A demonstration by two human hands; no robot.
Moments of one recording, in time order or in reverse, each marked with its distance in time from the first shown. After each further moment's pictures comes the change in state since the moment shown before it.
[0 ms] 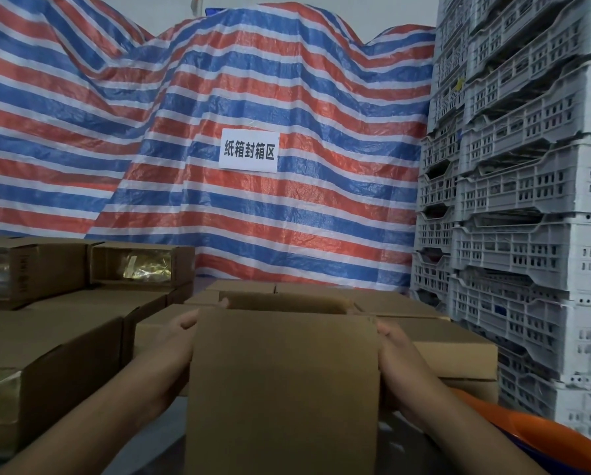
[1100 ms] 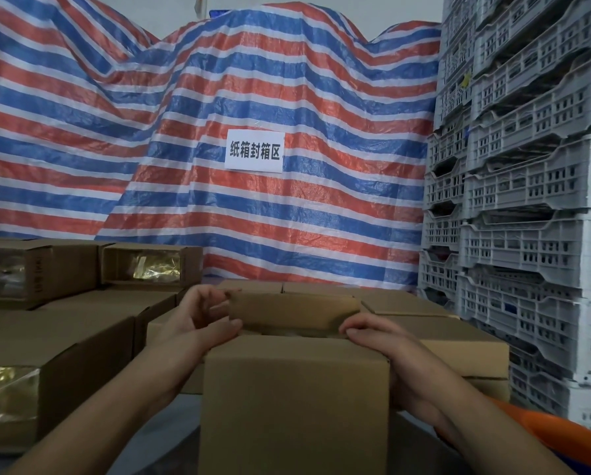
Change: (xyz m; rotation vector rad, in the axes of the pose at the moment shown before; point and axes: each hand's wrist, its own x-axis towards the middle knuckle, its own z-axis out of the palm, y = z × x) left_hand 0.014 -0.009 -0.024 -0.004 -0.124 0.134; right_hand 0.000 0.000 -0.002 0.276 -0.123 0.078
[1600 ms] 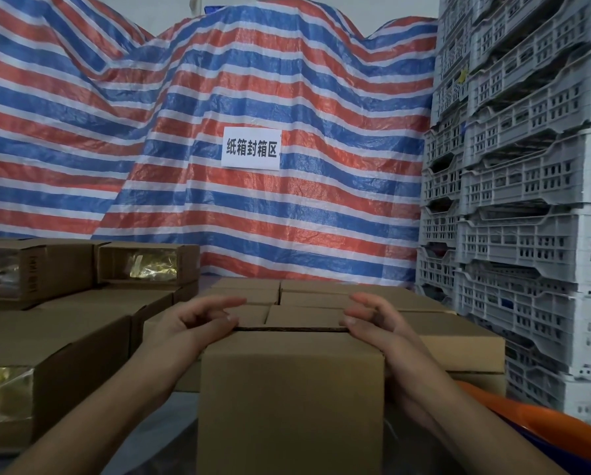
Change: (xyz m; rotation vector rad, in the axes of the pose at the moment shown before) left_hand 0.002 -0.006 -0.002 0.136 0.004 0.058; right_hand -0.001 0.008 0.006 0.114 0.204 -0.131
